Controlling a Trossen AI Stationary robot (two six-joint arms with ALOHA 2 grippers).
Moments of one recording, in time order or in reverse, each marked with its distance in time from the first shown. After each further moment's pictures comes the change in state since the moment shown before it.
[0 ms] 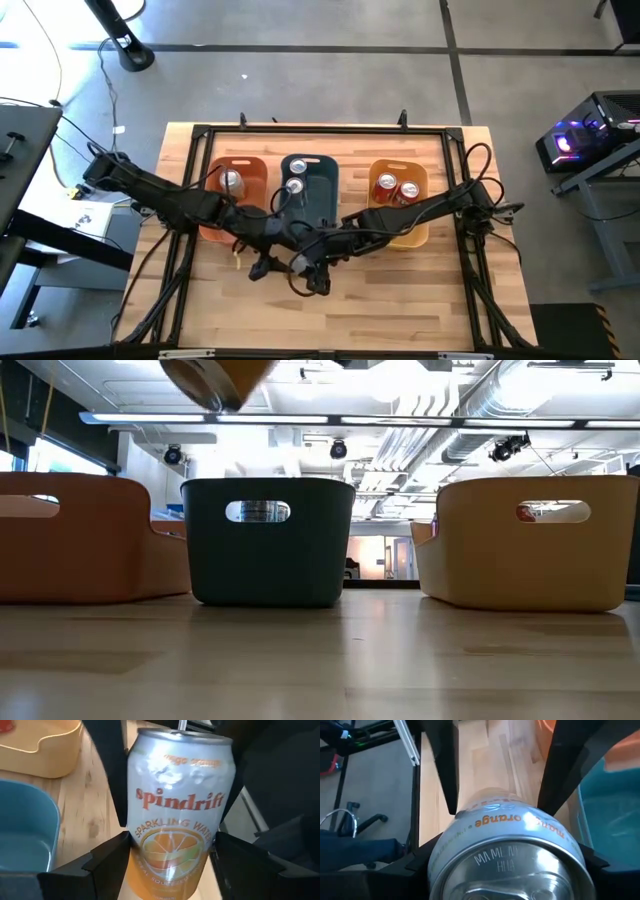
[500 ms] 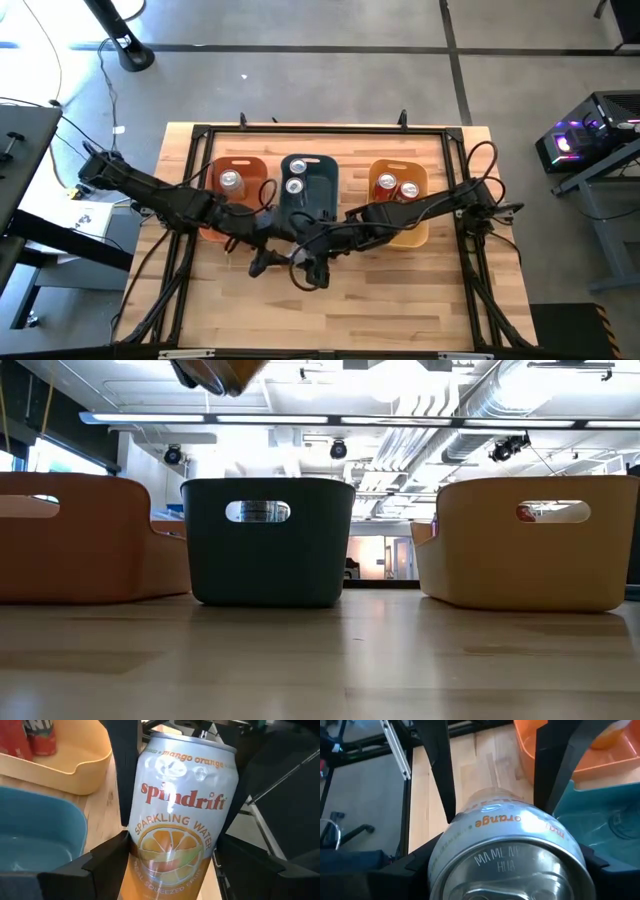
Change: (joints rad) left arm 0.002 -0.067 -0.004 0.020 -0.181 -0.057; right arm -0.002 -0.007 0.048 -0.027 0.057 -0.021
